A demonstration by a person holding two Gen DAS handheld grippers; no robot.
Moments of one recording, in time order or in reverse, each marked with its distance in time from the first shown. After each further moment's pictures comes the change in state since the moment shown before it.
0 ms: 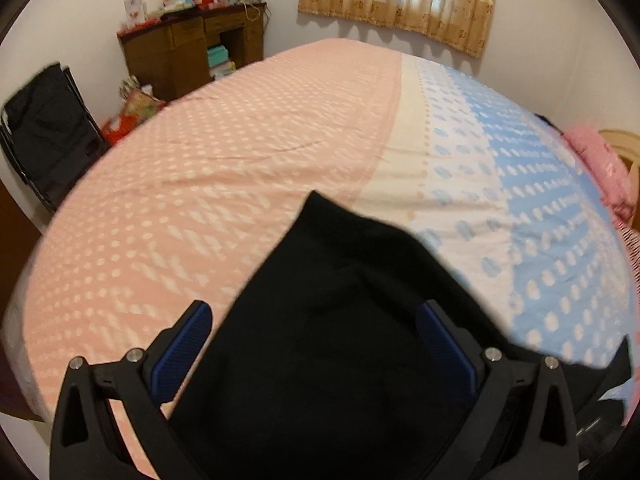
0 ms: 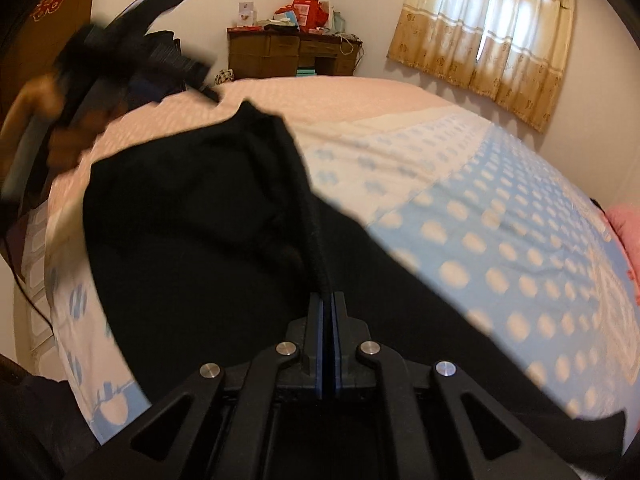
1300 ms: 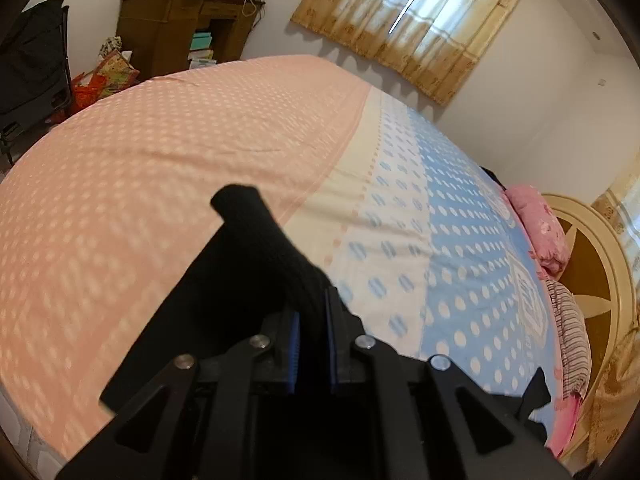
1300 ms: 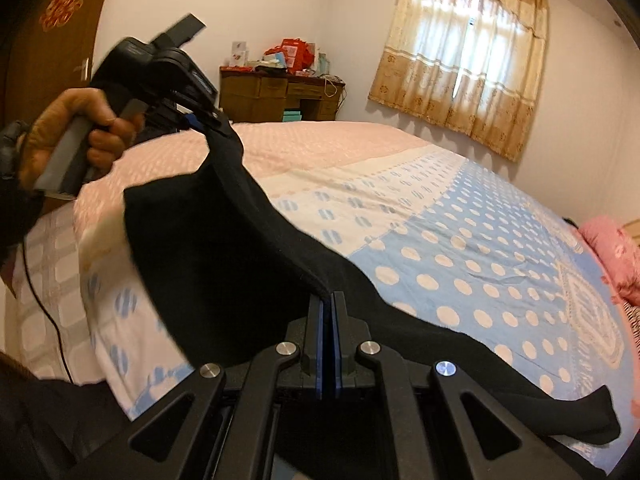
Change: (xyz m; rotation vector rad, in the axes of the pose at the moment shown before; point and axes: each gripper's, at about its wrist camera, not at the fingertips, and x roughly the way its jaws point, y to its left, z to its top) left arm -0.056 0.047 -0.044 -0.173 -0.068 -0.277; right arm -0.086 0.028 -0.016 -0.005 -0.157 -0.074
